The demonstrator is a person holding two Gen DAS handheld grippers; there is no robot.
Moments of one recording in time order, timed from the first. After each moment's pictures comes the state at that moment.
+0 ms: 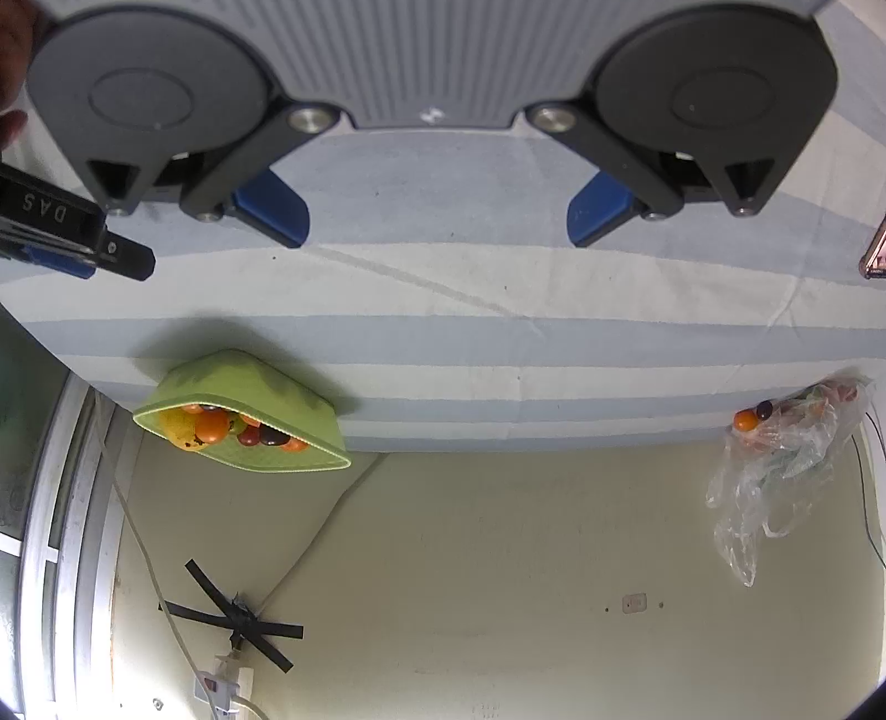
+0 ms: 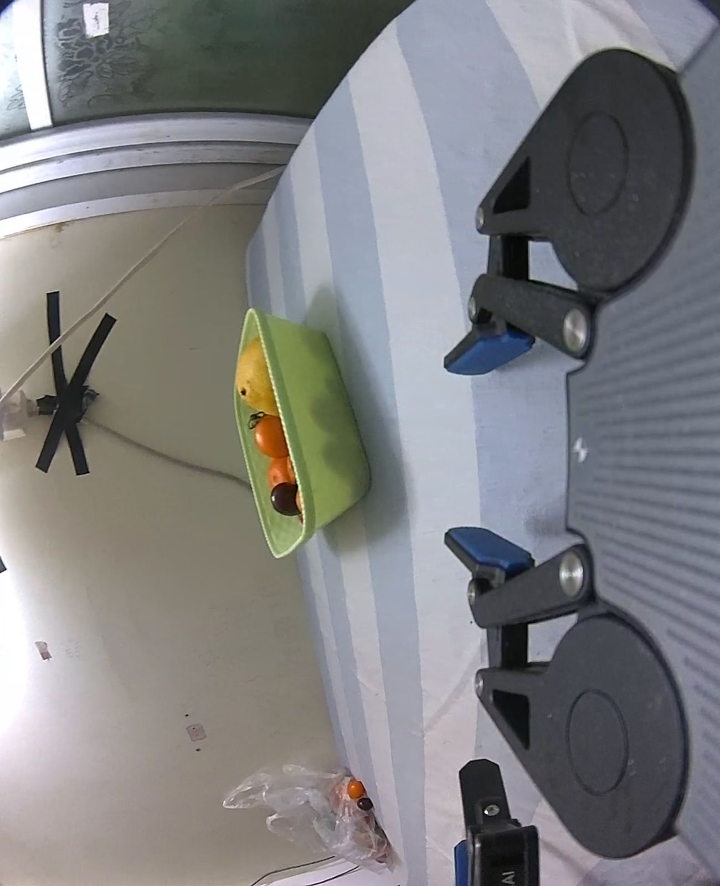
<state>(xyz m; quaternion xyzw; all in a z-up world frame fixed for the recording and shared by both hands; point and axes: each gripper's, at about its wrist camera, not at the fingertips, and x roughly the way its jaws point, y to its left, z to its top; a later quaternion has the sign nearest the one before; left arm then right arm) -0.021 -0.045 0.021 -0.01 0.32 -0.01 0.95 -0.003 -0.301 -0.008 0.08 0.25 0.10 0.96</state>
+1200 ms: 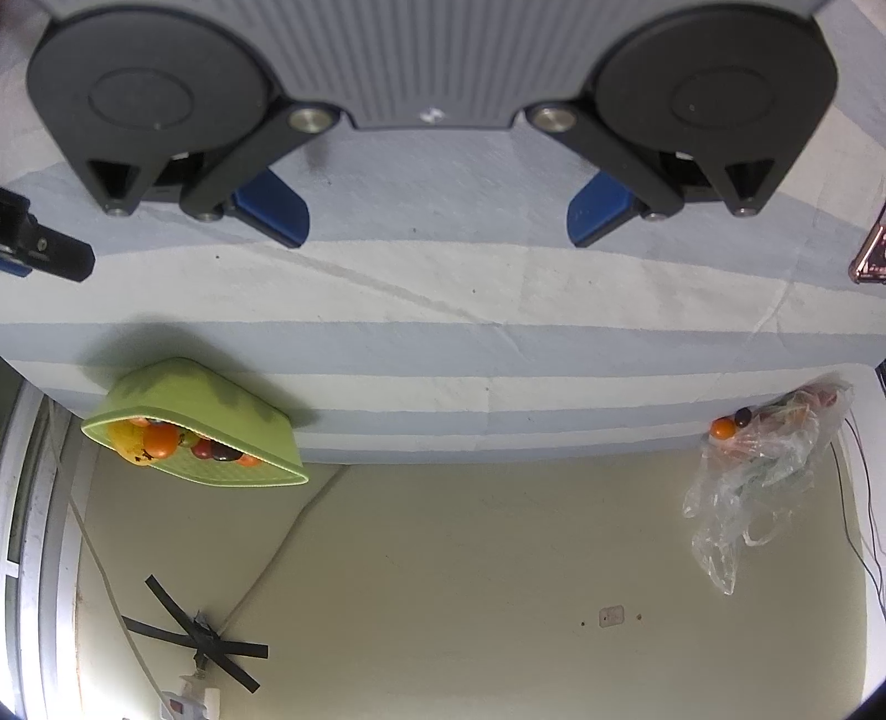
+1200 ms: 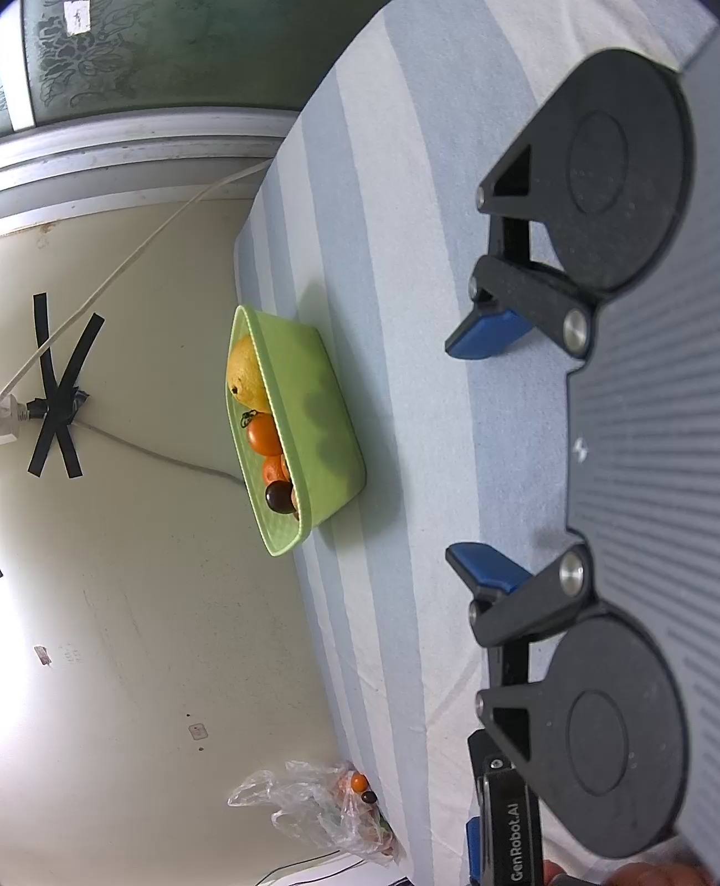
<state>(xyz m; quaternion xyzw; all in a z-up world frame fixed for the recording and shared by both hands) -0.003 -0.043 0.005 0.01 0.32 0.03 0.95 -0.006 -0.301 -0.009 0.09 0.25 0.11 0.96</state>
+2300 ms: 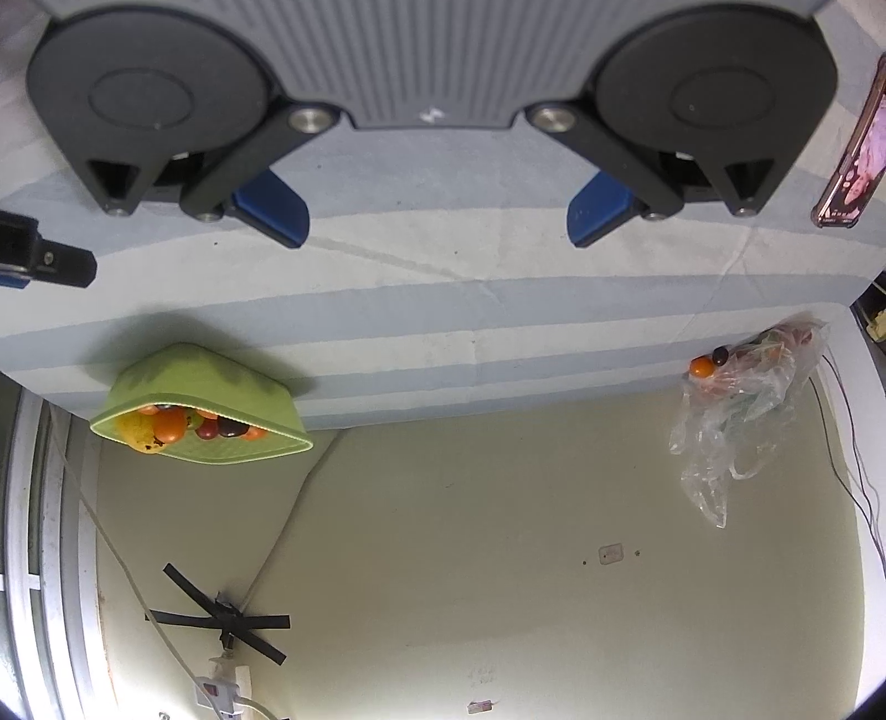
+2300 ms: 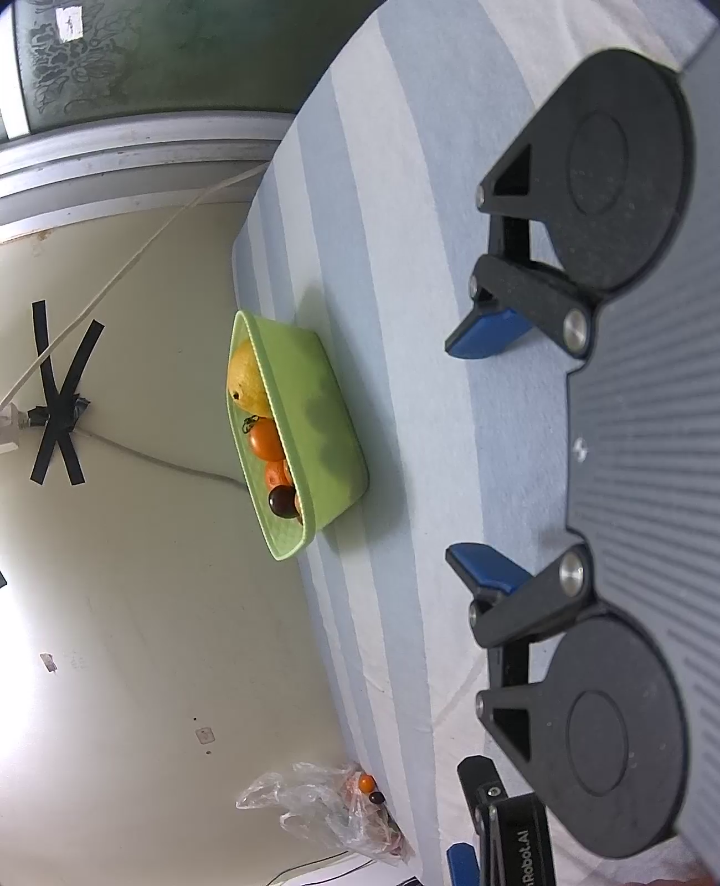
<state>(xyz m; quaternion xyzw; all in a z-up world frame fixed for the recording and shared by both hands) -0.016 -0.050 0.016 0.06 0.28 0.04 0.96 -0.006 -0.303 -0.010 0.10 0.25 0.10 0.96</state>
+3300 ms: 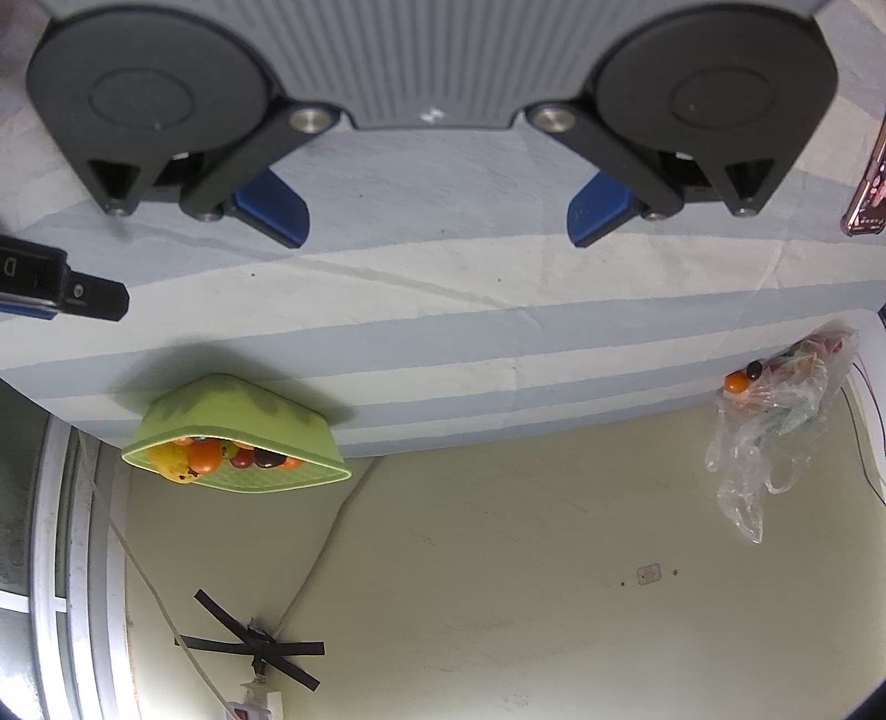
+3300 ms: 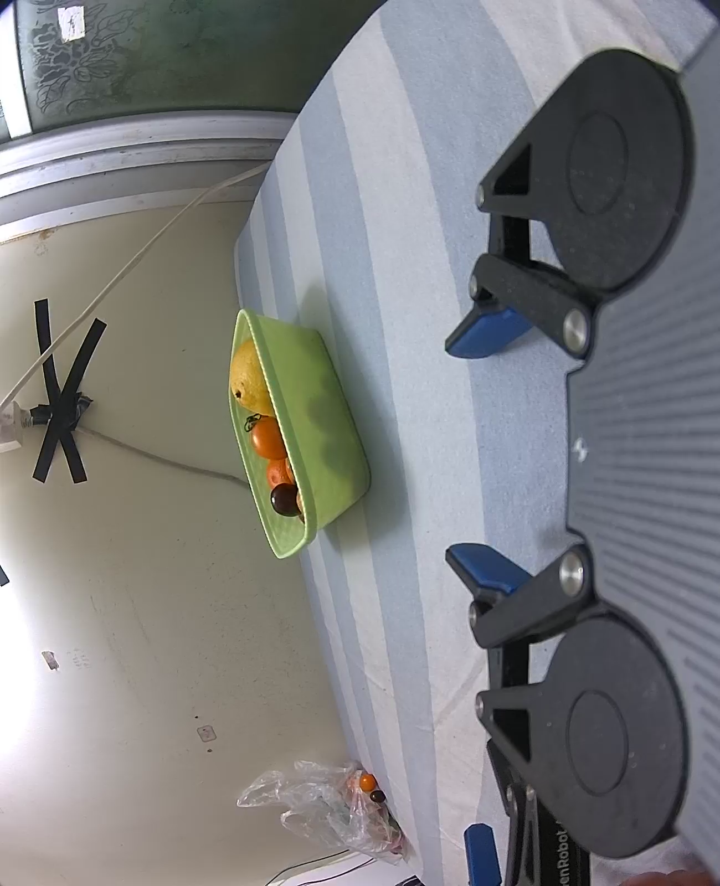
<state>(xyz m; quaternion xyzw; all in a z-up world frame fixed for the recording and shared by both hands) -0.016 -0.059 0.010 0.06 0.31 0.00 0.95 -0.007 -0.303 -0.010 0.10 0.25 0.10 0.96</state>
